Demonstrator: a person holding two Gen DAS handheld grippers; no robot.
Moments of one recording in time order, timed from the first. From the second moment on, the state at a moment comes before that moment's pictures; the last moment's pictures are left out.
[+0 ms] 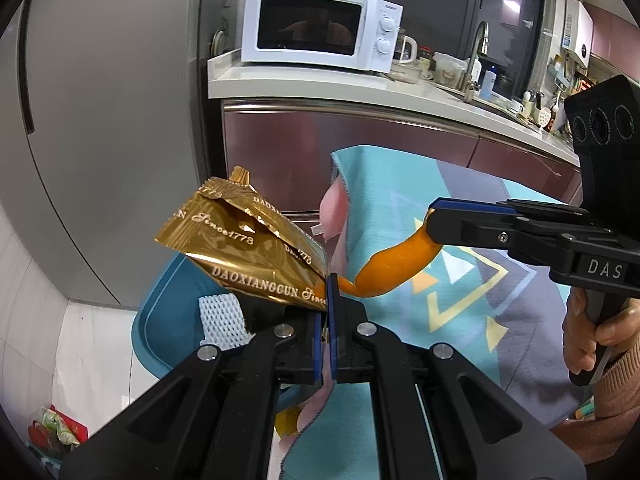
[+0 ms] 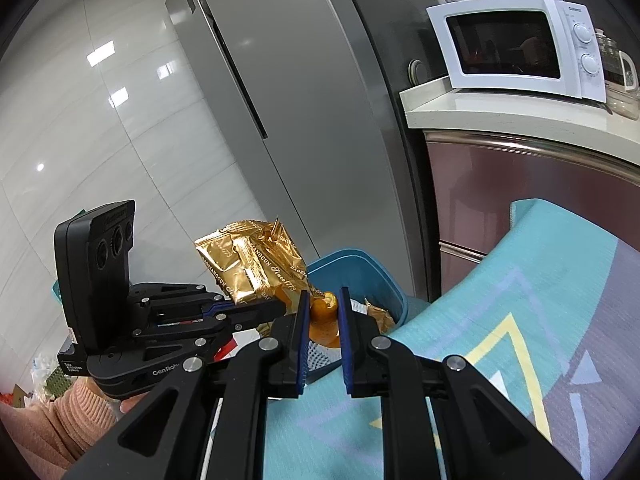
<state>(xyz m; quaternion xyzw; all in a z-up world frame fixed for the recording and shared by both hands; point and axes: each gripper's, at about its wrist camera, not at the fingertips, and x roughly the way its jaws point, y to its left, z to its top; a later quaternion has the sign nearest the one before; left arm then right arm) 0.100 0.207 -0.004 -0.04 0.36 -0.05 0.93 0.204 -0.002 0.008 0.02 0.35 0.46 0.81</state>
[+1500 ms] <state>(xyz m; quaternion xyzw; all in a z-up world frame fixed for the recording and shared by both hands) 0.132 0.232 -0.066 -0.08 0.42 -0.02 0.90 0.233 0.062 -0.027 0.00 0.40 0.45 0.79</state>
